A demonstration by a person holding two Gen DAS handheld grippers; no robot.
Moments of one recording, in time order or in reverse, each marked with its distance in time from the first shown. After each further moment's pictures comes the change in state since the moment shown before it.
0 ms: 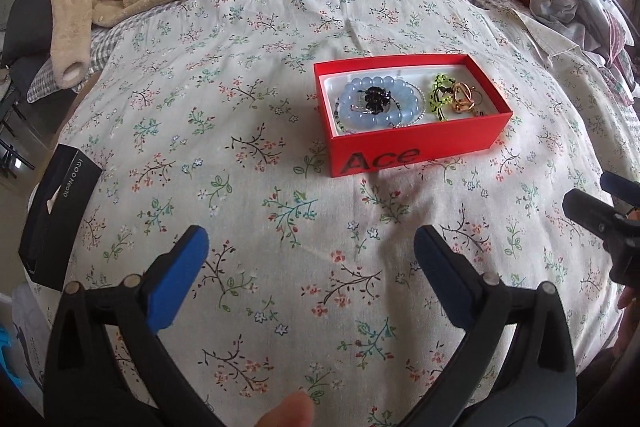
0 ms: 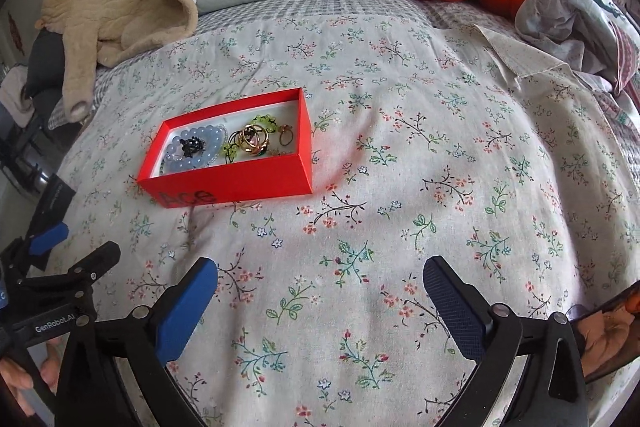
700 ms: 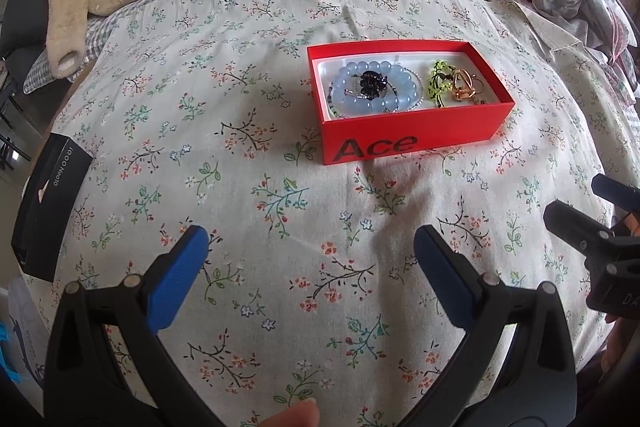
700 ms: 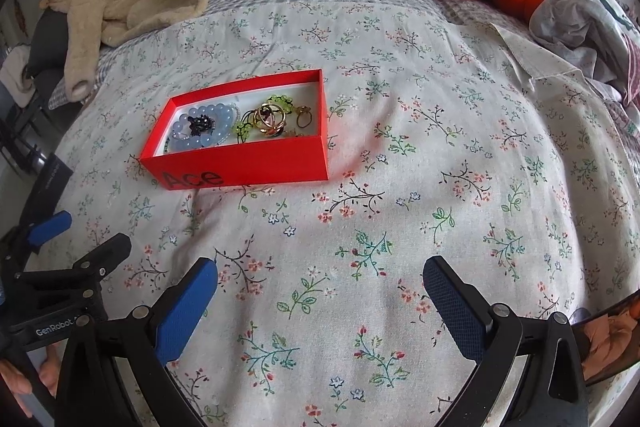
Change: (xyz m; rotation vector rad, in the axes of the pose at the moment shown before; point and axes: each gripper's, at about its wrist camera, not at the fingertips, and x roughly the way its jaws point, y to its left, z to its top) left arm 0.011 -0.005 -0.003 -0.013 0.043 -0.012; right arm 0.015 0.015 -0.002 -0.037 0.042 -0.008
